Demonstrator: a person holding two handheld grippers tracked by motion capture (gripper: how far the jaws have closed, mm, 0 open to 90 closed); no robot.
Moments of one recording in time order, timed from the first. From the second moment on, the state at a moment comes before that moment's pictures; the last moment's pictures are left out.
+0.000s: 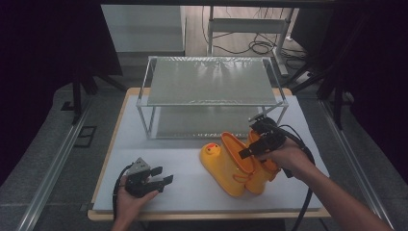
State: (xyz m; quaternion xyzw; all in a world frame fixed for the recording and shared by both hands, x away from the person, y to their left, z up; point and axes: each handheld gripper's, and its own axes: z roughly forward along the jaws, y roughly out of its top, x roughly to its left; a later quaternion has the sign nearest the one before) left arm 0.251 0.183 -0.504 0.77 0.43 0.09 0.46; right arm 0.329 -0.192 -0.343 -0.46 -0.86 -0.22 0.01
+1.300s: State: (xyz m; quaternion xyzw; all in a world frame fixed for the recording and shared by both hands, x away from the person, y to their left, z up) left arm 0.252 0.184 -0.505 0.77 0.43 0.08 0.46; right arm 0.343 -0.214 -0.338 -0.48 -0.85 -0.23 0.05
